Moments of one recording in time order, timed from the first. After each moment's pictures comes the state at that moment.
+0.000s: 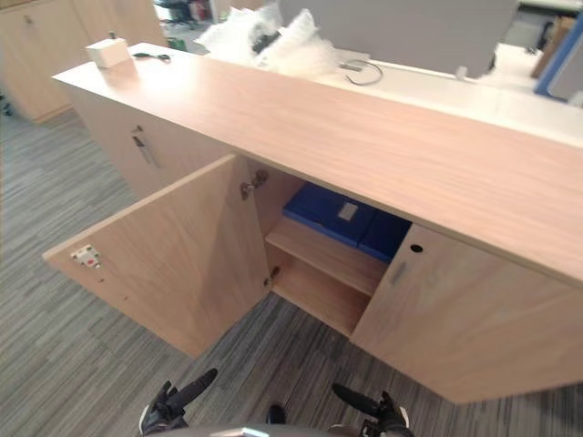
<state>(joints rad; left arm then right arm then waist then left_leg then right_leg) 0.21 -0.02 0.24 0.83 -0.42 -0.10 0.12 0.06 -0.01 -0.31 1.09 0.12 -0.02 -0.10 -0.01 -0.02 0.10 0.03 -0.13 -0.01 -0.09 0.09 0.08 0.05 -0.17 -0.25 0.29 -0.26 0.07</state>
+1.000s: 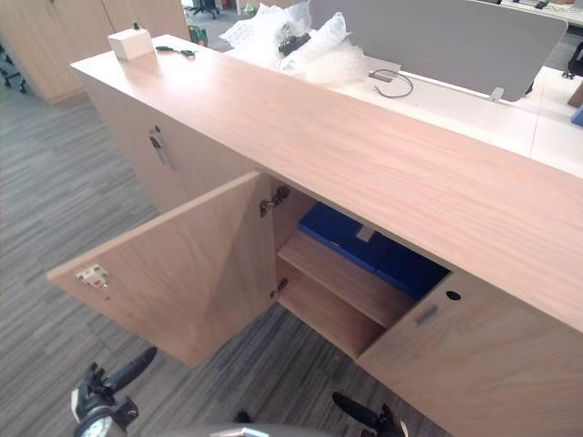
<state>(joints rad) 0.16 0.12 0.54 0.66 -0.27 -0.09 0.19 0.10 0.01 -0.37 1.07 0.12 -0.04 -0.11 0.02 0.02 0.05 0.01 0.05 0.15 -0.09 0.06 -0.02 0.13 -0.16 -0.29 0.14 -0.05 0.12</state>
